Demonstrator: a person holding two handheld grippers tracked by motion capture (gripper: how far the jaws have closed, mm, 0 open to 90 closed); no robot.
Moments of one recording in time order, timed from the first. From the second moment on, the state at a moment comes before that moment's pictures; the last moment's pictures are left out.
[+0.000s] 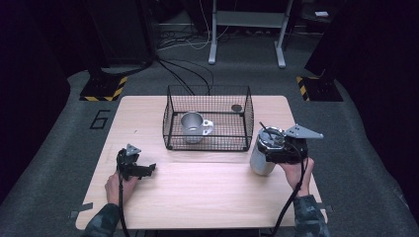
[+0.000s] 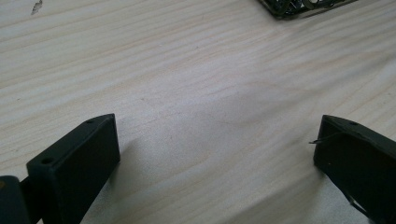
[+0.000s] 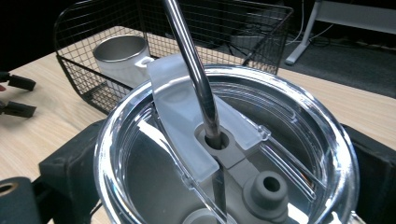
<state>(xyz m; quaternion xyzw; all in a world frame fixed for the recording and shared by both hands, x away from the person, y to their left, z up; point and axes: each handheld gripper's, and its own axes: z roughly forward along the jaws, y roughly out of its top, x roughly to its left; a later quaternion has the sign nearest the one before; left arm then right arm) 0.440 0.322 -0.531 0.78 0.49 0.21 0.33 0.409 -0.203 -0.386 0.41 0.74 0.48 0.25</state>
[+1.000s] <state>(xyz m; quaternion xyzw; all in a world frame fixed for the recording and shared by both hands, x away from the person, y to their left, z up) 0.440 0.322 -0.531 0.78 0.49 0.21 0.33 0.418 -0.163 -0.361 0.36 0.76 0.50 0.21</state>
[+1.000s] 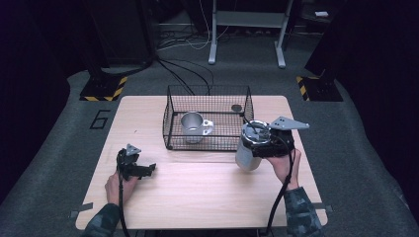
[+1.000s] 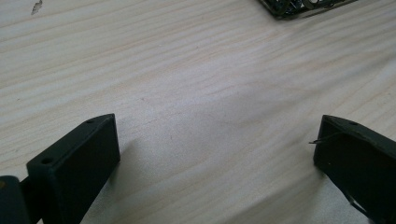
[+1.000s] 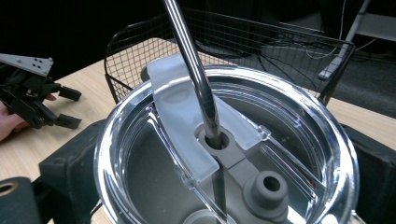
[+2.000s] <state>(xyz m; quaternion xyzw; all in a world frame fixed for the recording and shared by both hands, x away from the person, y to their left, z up) 0.440 0.322 -0.531 0.78 0.49 0.21 0.33 0.436 -0.143 -0.338 0.35 0.76 0.51 0.21</state>
